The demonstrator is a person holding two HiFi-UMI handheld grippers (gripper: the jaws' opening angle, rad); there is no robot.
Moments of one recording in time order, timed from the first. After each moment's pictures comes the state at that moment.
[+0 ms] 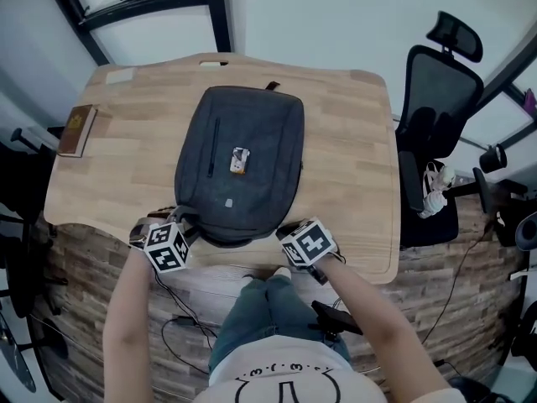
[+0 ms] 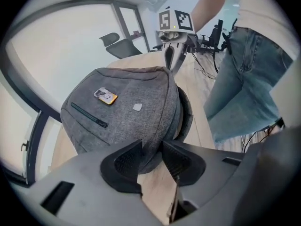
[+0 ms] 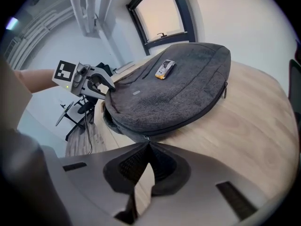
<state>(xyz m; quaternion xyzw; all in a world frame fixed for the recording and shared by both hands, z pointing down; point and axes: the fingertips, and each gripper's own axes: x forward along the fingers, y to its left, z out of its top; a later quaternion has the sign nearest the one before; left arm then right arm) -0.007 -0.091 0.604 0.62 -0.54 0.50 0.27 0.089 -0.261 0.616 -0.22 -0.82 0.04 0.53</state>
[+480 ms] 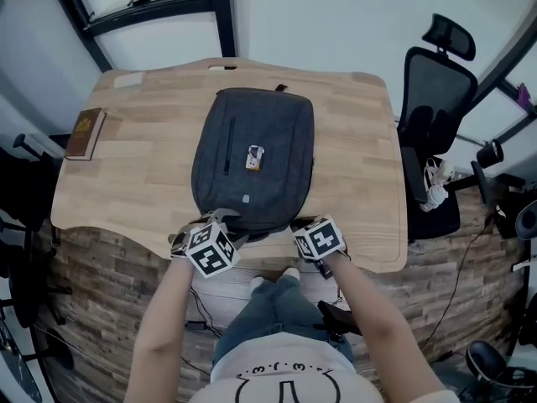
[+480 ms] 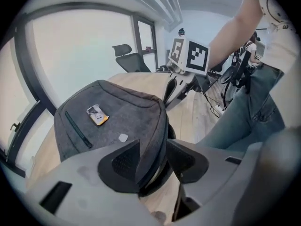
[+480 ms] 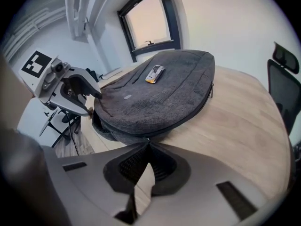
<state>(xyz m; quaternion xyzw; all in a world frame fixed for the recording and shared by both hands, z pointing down) 0.046 -0.147 0.578 0.65 -0.59 0.38 0.28 0.084 -0.261 0.623 -0.12 -0.85 0.04 0.50</state>
